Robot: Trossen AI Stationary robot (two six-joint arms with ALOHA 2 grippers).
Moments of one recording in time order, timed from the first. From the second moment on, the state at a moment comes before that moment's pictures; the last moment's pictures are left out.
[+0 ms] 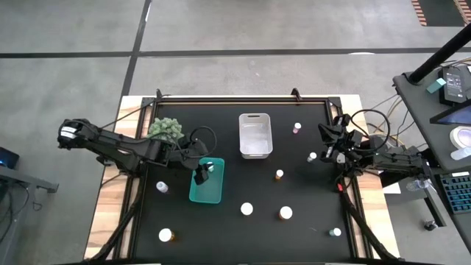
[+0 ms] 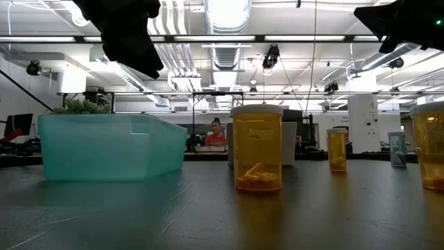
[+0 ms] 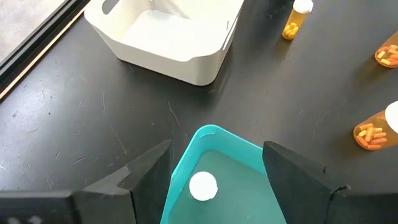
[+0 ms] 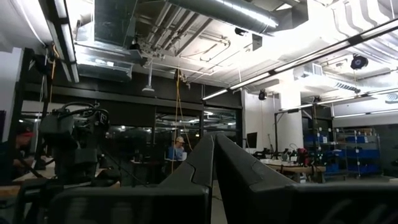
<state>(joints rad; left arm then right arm) -0.19 1.21 0.92 -0.55 -0.43 -0.46 -0.11 0.04 0.01 0.58 0.24 -0.22</state>
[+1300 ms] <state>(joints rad) -0.16 1.14 0.72 0.39 -0.45 0.27 -0.11 0.18 0.11 0.26 0.52 0.39</state>
